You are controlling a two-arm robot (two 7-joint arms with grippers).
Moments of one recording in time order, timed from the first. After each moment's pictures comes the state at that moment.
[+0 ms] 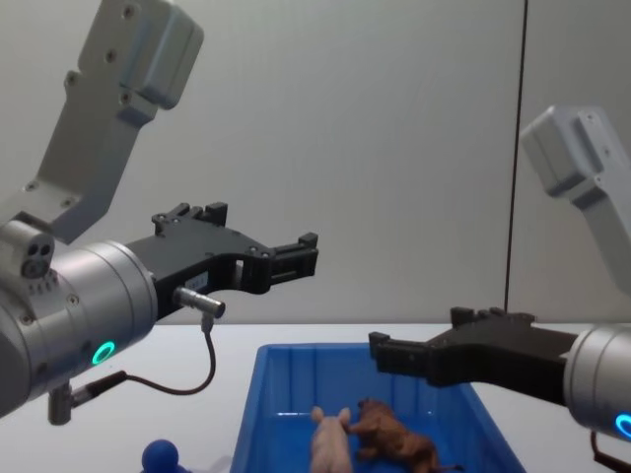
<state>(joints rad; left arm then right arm) -0.24 0.38 0.45 -1.63 -0.20 0.01 -0.01 0.15 0.12 -0.30 -1.55 0.08 0.20 0.27</state>
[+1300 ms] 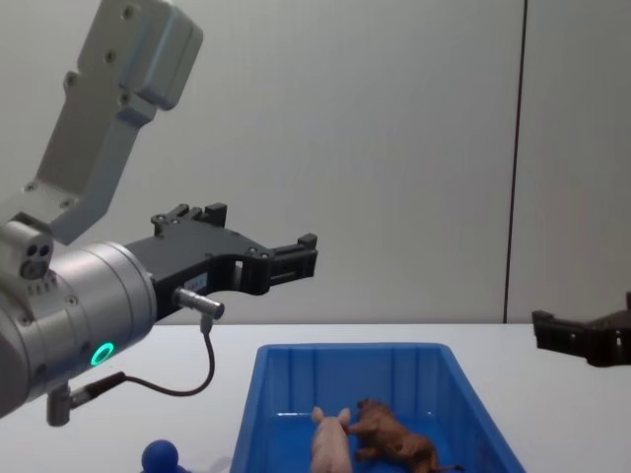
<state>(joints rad) -0.24 0.38 0.45 -1.63 -0.20 0.01 -0.01 0.04 0.21 -0.22 -1.68 0.11 0.22 -0.01</state>
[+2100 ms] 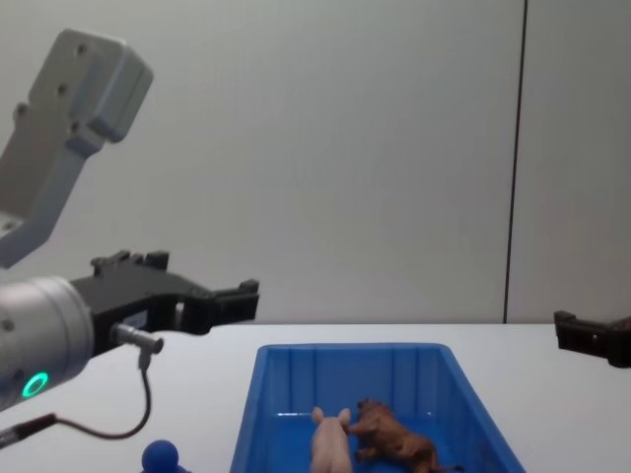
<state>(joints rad) -0.18 0.44 0.42 -1.68 -0.26 0.15 0.04 0.03 0.22 -0.21 -1.69 0.12 0.21 -0.04</state>
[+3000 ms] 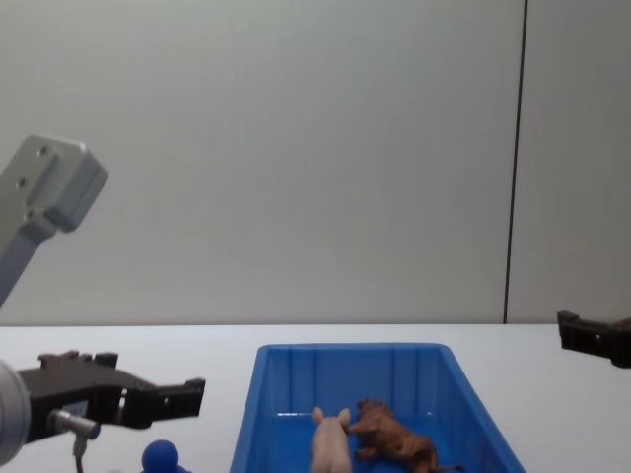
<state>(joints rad) -0.14 0.48 0.37 -1.64 -0.37 0.29 0.01 0.03 0.22 -0.21 -1.69 0.12 0.21 -0.04</state>
